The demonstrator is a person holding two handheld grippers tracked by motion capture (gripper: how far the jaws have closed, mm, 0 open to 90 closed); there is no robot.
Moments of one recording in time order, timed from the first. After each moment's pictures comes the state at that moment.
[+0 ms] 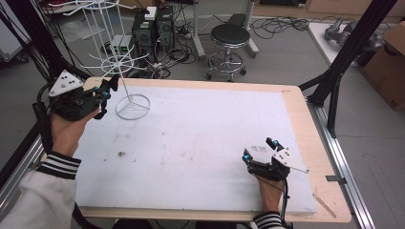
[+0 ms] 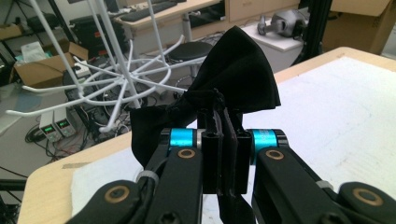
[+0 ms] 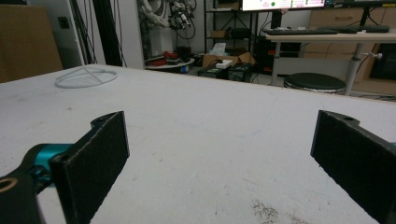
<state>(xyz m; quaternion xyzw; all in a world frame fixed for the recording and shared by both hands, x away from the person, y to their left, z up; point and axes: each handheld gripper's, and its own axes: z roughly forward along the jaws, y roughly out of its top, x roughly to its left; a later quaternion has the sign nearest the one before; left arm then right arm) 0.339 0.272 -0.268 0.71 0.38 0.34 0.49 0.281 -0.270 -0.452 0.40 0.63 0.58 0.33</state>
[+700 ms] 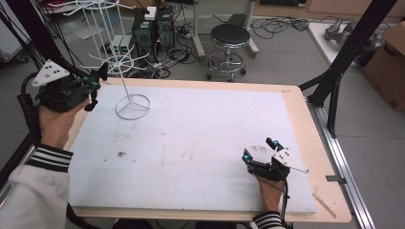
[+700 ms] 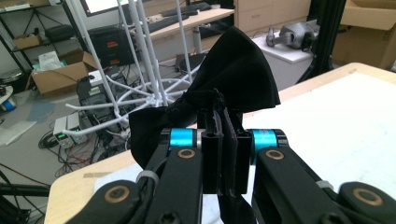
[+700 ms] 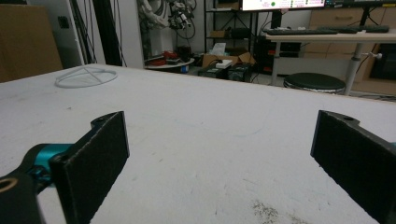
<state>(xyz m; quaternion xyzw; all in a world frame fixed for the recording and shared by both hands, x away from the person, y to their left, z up) 0.348 0.291 -0.247 0.69 0.39 0.36 0.49 0.281 -0.270 -0.452 0.39 0.63 0.58 0.33</state>
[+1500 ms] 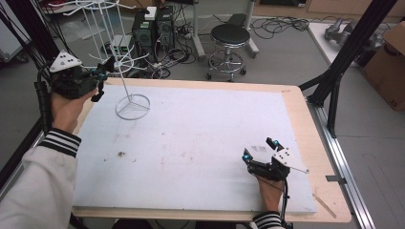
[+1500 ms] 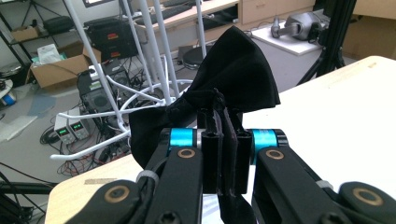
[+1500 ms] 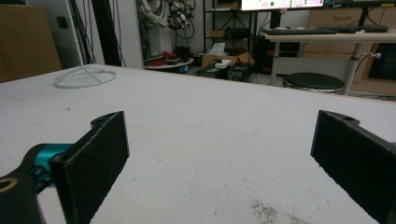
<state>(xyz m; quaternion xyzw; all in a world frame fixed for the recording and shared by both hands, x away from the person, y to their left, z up) 0.393 0.288 -0.255 0.70 0.39 0.35 0.48 0.281 -0.270 -0.452 0.40 0.63 0.58 0.33</state>
